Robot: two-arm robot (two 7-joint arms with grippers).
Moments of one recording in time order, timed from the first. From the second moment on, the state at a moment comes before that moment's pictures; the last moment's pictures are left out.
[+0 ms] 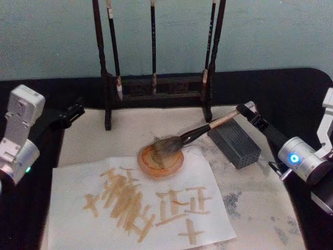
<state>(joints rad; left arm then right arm) -0.20 0.60 0.45 -1.41 -0.25 -0.12 0.03 0.30 0.41 -0.39 -1.13 1.29 0.14 0.34</state>
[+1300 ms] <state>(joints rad) -0.20 0.60 0.45 -1.41 -0.25 -0.12 0.03 0.28 0.42 -0.39 -1.15 1.28 0.14 0.32</state>
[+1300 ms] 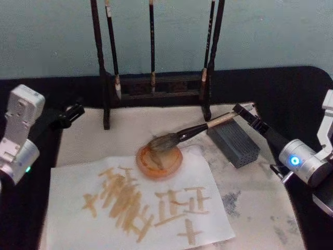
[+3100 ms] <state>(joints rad) -0.20 0.60 0.45 -1.41 -0.25 -0.12 0.03 0.01 0.58 -0.34 -1.59 1.02 0.01 0.08</state>
